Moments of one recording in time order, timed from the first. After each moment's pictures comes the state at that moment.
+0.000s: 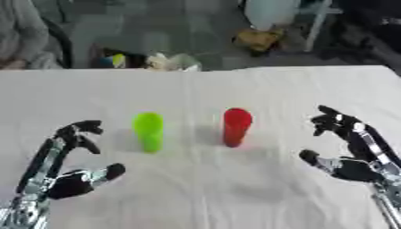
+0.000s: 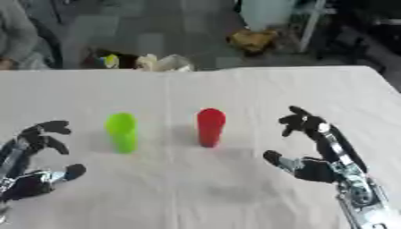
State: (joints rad) left arm -0.30 0.31 -0.17 -1.64 -0.26 -0.03 0.00; right arm -0.19 -0.35 -0.06 -1.66 0.12 -0.27 0.15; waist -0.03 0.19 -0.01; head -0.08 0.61
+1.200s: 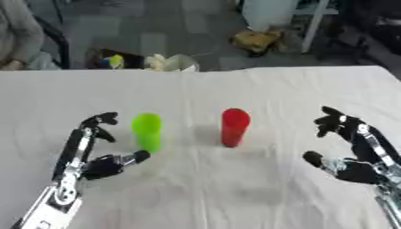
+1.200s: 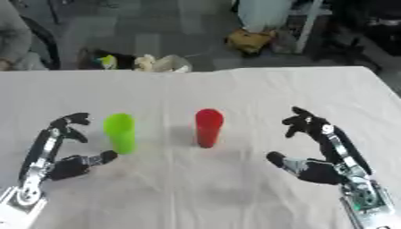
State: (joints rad) left arm -0.48 0.28 -0.27 -1.35 -0.37 -0.01 0.21; right arm -0.19 -0.35 -0.05 -1.66 0.12 -0.27 0.16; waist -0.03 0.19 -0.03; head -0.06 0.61
